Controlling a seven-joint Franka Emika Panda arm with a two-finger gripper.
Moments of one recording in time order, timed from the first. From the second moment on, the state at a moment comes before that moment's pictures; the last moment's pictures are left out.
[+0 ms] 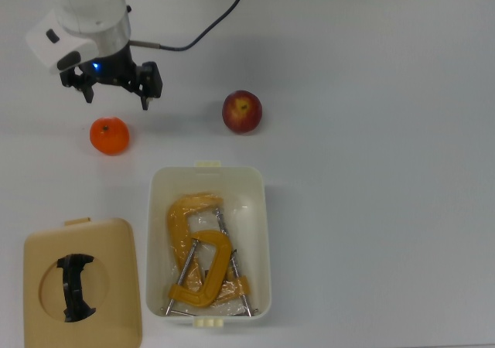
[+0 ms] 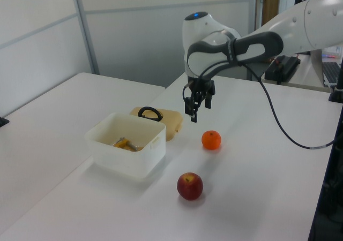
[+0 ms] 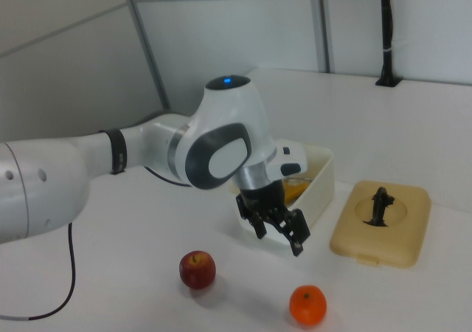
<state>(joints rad) -0.15 0.22 -0.01 -1.74 -0.08 2.00 -0.03</state>
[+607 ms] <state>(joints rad) -0.16 0.31 -0.01 -1.84 -0.23 2.18 0.02</state>
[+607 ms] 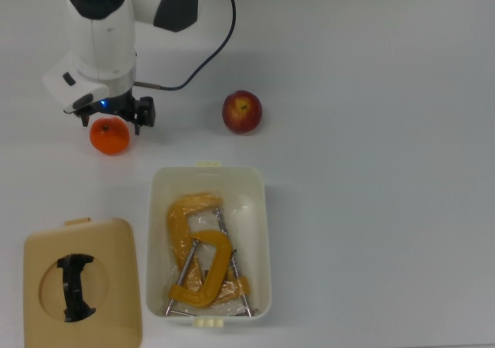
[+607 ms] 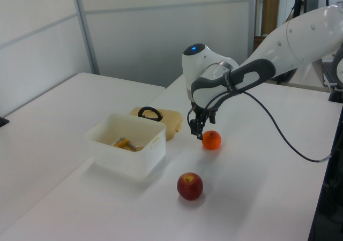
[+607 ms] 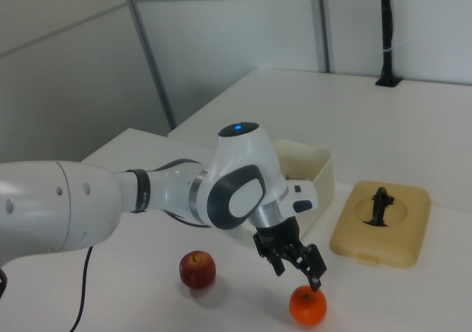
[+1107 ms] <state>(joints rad) -0.17 0.33 -0.02 -1.91 -0.32 2.24 0.05</state>
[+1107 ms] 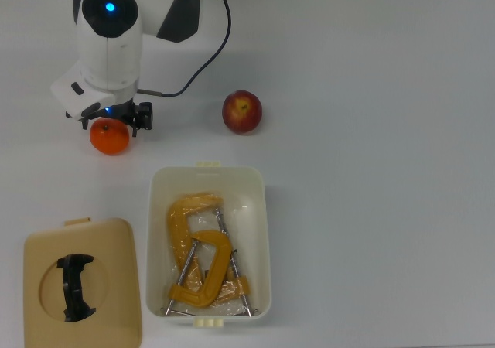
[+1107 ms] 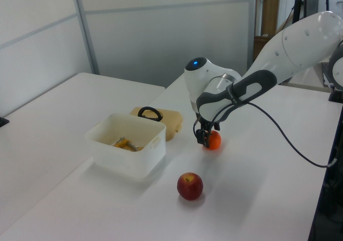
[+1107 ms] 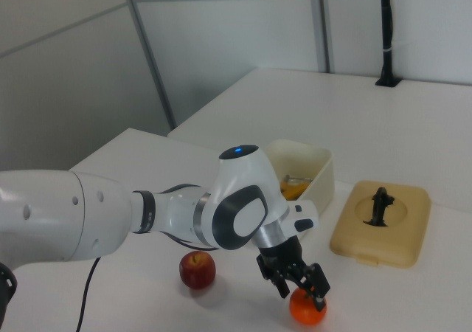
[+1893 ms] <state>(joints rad) -0.17 0.29 -0.02 -1.78 -0.19 2.20 0.09</state>
